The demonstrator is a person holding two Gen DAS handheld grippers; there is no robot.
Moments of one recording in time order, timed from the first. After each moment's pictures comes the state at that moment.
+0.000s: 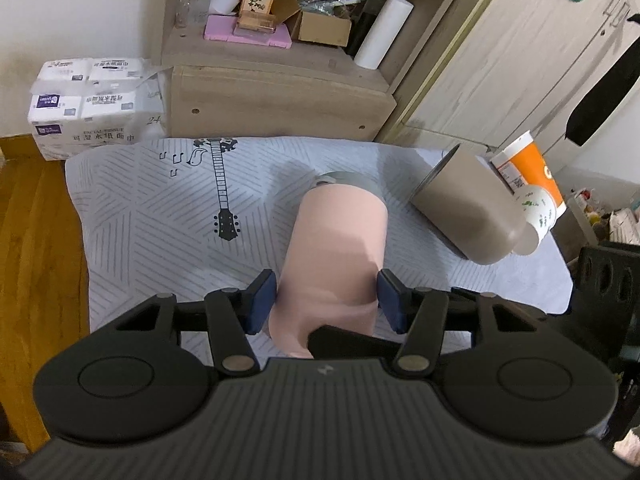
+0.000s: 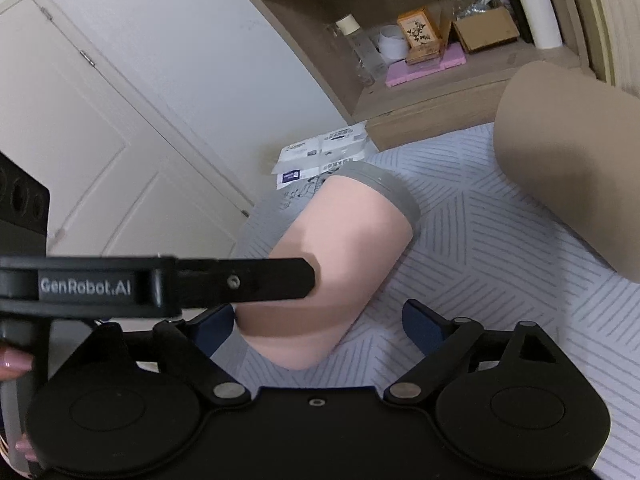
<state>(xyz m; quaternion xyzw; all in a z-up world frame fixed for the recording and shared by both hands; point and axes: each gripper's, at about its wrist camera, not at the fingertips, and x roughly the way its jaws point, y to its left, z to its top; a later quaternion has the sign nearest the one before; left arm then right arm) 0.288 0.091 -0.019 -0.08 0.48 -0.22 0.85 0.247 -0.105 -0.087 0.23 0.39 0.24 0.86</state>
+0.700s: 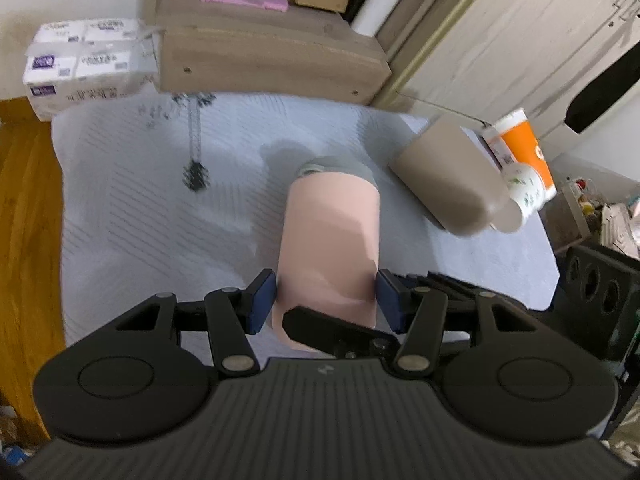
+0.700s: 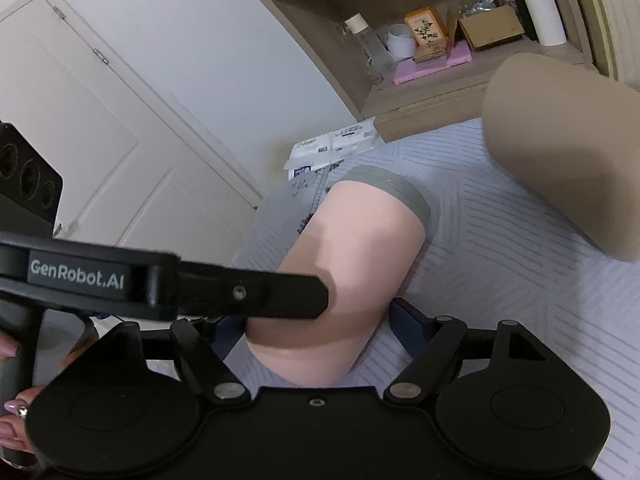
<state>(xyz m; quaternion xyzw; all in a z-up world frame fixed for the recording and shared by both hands) 0.272 0.074 -0.021 -0.10 0.53 -0.22 0.81 0.230 -0.118 -0.088 0.23 0.39 0.26 0.85</state>
